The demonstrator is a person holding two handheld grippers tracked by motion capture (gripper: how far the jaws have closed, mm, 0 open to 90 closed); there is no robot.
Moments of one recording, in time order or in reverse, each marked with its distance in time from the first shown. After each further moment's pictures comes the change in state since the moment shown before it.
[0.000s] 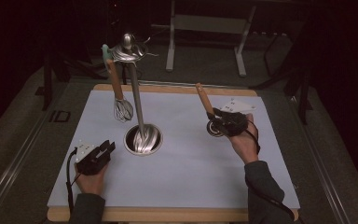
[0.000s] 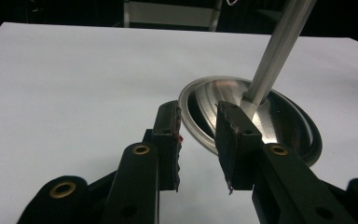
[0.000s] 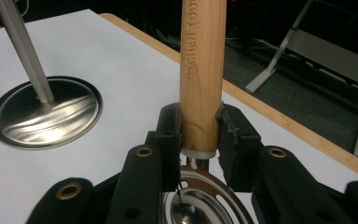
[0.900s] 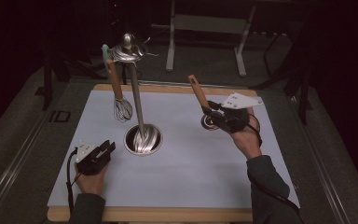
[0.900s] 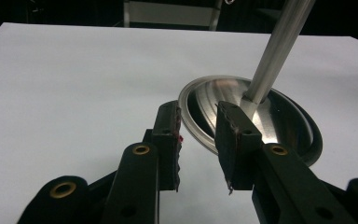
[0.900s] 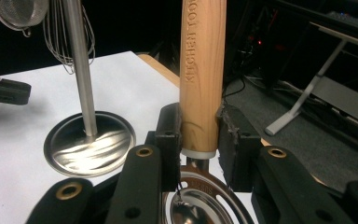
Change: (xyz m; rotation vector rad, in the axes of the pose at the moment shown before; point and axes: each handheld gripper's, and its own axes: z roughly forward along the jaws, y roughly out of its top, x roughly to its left) left arm -0.001 0.000 0.000 0.003 0.002 0.003; right arm 0.008 0.033 -0.023 -0.134 0.118 -0.069
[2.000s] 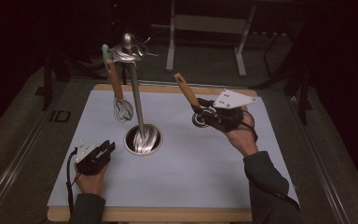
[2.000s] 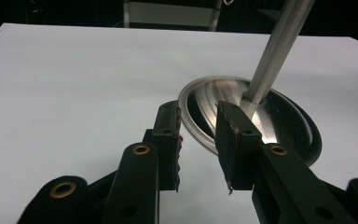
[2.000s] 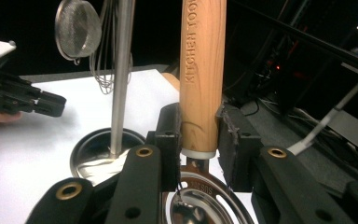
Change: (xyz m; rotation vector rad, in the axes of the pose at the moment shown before) left arm 0.000 0.000 0.000 -0.002 0.000 0.002; right arm 0.021 0.031 -0.002 -0.056 0.084 -0.105
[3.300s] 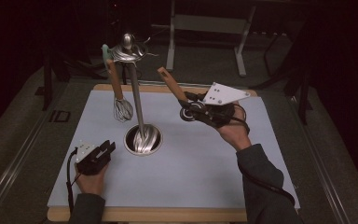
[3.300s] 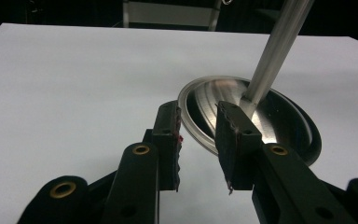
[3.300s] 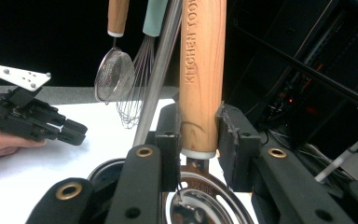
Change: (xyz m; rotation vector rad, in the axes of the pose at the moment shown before) left arm 0.000 0.000 0.000 0.001 -0.004 0.002; right arm 0.015 0.037 0.007 -0.086 0.066 -0.084
